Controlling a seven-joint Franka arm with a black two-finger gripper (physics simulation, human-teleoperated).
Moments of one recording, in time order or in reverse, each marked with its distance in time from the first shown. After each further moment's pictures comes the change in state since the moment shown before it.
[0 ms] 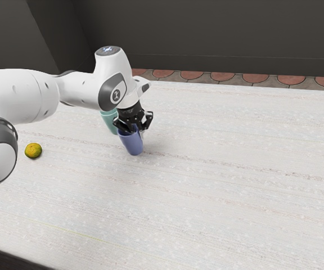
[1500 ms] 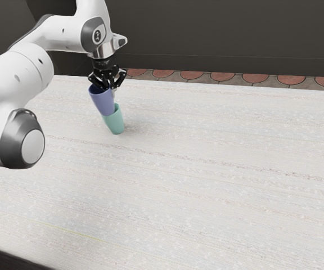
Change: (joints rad) arm 0.298 0.287 -0.104 0.745 0.073 -0.558 0.075
